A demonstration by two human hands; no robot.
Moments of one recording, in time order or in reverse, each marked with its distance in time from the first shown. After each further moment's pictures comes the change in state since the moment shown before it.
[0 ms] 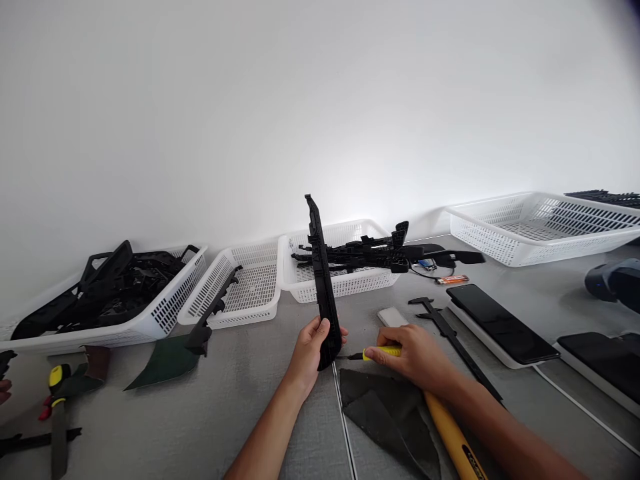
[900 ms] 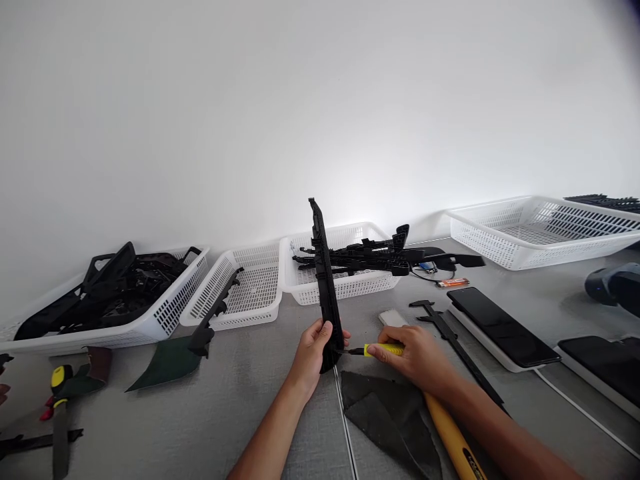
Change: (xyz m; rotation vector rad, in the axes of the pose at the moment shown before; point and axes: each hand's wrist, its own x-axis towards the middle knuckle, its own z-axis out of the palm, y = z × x) left_hand 0.002 -0.005 -0.002 0.024 -0.023 0.014; right_hand 0.000 0.001 0.001 0.020 0.065 -0.003
